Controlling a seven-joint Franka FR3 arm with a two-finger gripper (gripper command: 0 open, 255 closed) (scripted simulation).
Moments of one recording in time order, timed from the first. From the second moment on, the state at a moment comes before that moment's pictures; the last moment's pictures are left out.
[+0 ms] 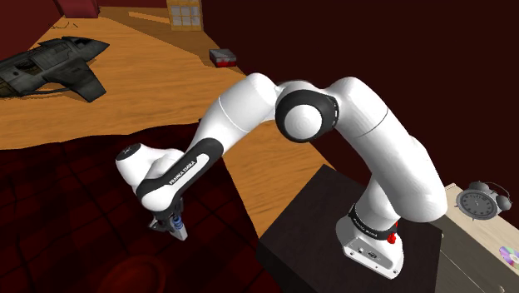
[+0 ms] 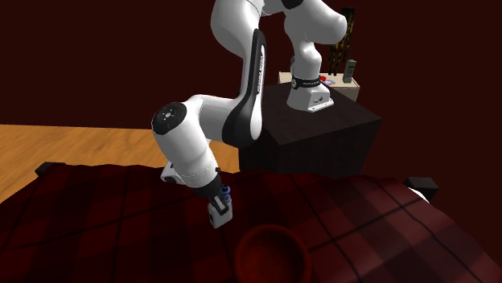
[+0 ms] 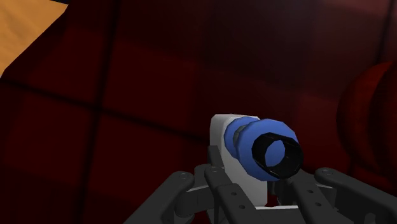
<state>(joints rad) 0.39 0.94 0.29 -1.47 -0.21 2.16 0.50</state>
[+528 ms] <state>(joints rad) 0.38 0.86 0.31 -1.50 -0.20 2.10 0.50</state>
